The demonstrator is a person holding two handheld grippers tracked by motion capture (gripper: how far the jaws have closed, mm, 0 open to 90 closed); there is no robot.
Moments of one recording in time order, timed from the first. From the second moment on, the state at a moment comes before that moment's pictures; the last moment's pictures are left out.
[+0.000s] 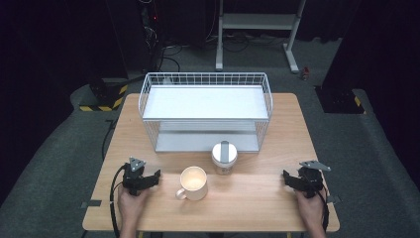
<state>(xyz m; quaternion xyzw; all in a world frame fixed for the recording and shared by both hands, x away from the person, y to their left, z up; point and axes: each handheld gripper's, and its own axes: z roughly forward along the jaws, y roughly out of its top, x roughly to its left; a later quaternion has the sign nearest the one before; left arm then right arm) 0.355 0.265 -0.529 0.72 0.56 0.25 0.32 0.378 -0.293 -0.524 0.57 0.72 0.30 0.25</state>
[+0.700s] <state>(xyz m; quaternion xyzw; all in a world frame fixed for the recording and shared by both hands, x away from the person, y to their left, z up) 0.355 0.265 -0.529 0.72 0.56 0.25 0.32 0.377 -0.289 -0.524 0.56 0.74 0.30 0.24</state>
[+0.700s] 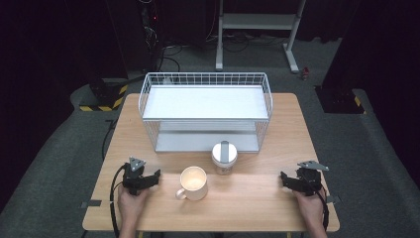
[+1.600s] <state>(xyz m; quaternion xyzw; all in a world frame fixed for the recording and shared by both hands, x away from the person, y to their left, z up) 0.355 0.265 -0.529 0.72 0.56 0.25 0.32 0.356 -0.246 -0.515 0.47 0.77 0.37 0.22</state>
